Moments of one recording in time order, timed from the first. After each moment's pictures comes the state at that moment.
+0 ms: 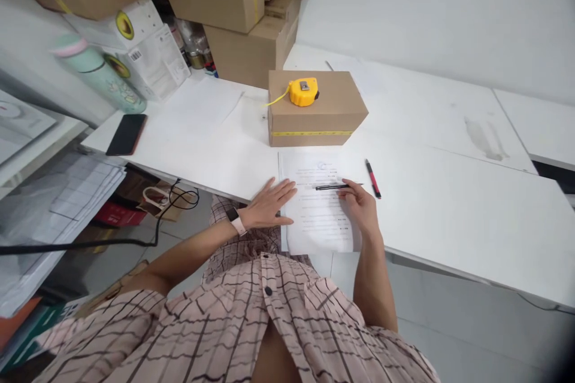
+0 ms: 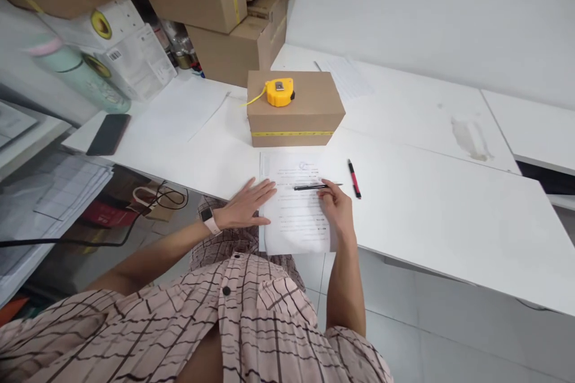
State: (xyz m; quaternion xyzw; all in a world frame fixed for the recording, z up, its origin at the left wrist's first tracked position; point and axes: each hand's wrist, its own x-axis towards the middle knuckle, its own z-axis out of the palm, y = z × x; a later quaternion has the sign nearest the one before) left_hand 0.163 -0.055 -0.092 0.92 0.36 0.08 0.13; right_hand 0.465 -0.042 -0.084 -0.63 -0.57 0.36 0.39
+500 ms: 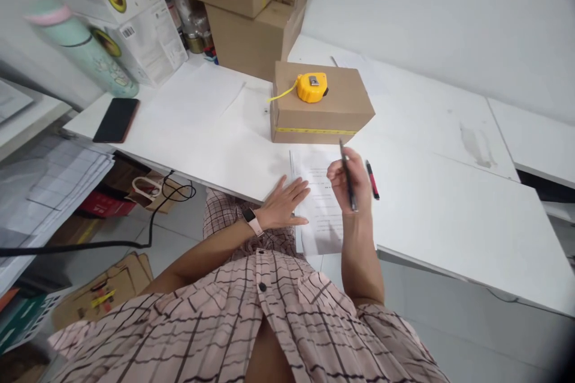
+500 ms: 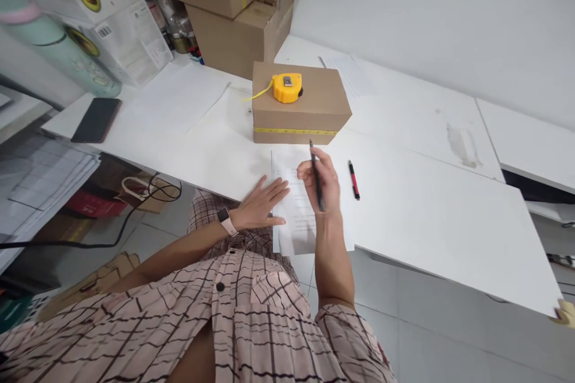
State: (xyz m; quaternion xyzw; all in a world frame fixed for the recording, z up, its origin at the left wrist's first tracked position) left_hand 0.200 -0.056 -0.100 0.91 0.38 0.11 0.12; right_hand 0.392 -0.008 -0.024 -0.39 -0.54 0.49 0.56
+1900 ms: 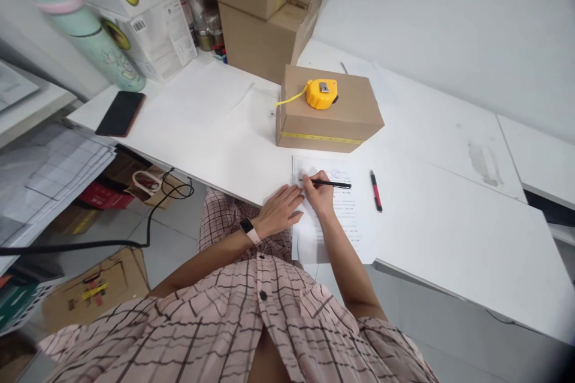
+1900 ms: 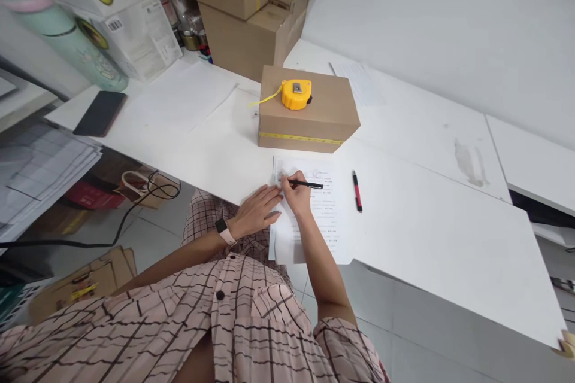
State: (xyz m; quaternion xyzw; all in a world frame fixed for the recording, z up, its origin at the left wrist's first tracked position) left_hand 0.201 -0.063 -0.099 0.86 0.46 0.19 0.11; right_hand 0.352 0.008 -0.103 -0.56 -0.57 0.40 0.45
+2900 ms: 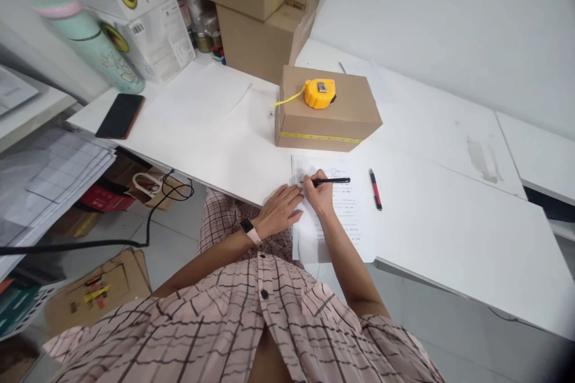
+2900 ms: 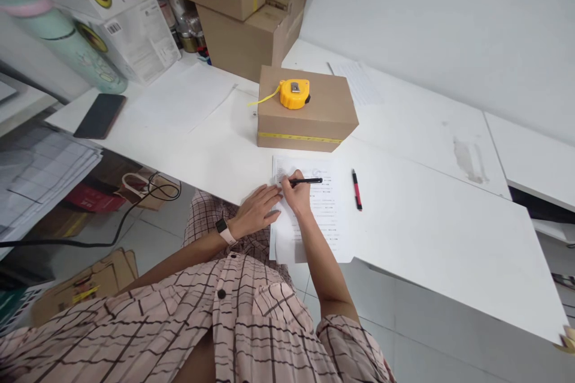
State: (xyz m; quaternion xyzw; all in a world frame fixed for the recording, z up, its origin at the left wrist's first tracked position) left_hand 0.201 -0.063 -0.100 0.85 0.46 0.20 0.13; right_hand 0.351 0.009 -0.101 -0.56 -0.60 0.35 0.44
